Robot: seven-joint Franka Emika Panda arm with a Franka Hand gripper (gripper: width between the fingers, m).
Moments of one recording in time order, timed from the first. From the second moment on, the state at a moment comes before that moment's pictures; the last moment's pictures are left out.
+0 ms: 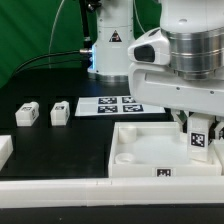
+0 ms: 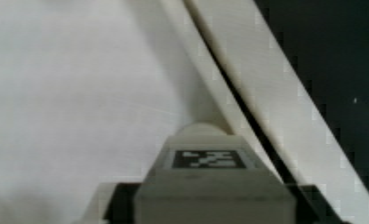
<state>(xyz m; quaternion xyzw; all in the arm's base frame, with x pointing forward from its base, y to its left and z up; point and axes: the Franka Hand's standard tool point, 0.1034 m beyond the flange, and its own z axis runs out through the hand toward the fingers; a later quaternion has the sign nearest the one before) 0.599 0.110 0.066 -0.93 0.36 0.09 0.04</state>
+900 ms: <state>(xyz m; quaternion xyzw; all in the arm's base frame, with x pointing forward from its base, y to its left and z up) 0.599 0.119 0.065 -0.73 0.68 0.11 0.02</state>
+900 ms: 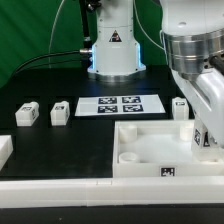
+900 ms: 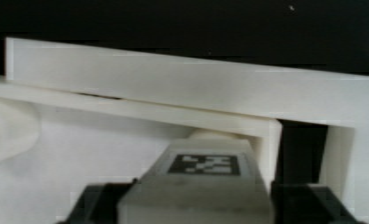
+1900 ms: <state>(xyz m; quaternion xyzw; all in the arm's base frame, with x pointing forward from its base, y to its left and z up) 0.594 0.112 0.075 -0.96 0.24 0.13 0.05</state>
